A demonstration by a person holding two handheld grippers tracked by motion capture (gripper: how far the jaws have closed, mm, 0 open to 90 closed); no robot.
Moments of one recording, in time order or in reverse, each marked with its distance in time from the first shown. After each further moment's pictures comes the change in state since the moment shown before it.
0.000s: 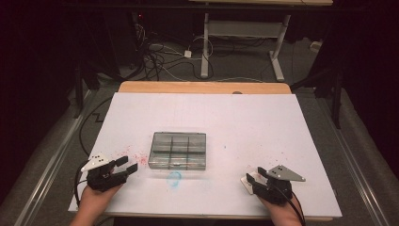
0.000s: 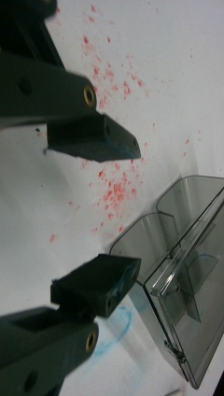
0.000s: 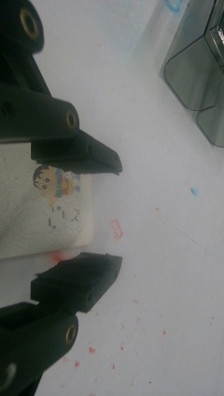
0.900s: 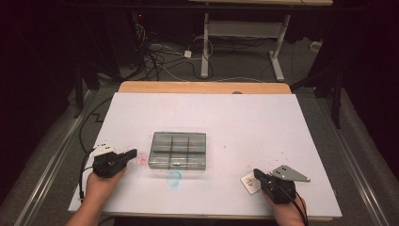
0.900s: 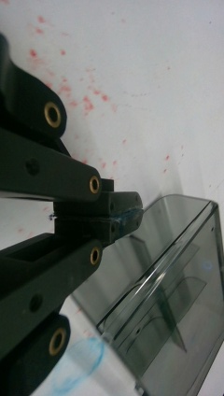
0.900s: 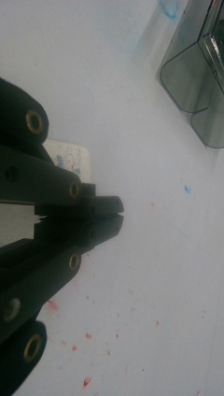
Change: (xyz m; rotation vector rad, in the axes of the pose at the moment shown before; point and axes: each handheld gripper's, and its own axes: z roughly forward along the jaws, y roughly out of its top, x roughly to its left) left arm 0.016 0.032 0.028 0.037 0.029 -0.012; right arm -0.006 0.001 -0.006 -0.014 0.014 -0.008
